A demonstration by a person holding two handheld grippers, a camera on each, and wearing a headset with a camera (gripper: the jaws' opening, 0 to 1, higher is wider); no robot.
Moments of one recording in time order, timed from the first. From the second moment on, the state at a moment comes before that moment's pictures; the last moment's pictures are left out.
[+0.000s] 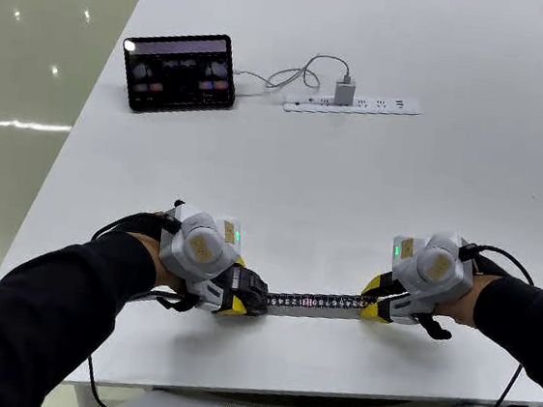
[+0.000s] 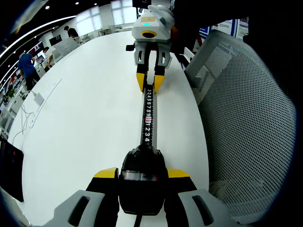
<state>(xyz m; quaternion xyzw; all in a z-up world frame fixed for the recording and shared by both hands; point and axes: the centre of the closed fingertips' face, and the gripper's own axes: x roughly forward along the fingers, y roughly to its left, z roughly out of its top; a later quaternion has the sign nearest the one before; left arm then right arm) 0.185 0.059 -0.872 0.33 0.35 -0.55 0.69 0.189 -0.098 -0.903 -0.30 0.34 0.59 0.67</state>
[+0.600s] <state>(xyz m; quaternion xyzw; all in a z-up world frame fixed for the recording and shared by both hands) 0.185 0.058 -0.872 0.33 0.35 -0.55 0.68 0.188 -0.109 -0.905 -0.30 0.34 0.59 0.67</state>
